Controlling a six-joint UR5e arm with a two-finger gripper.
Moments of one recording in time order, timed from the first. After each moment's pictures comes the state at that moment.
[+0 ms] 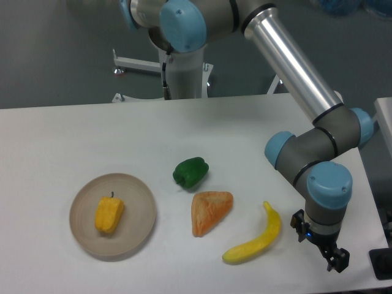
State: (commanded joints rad) arm 2.35 -2.56 -0.72 -1.14 1.61 1.48
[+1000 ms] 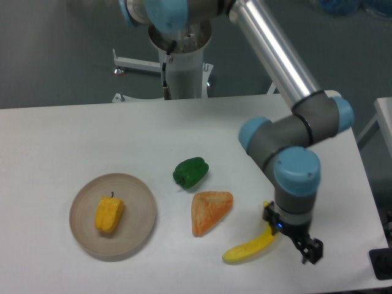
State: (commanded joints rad) arm 2.24 -2.26 -1.00 -1.25 1.61 1.23
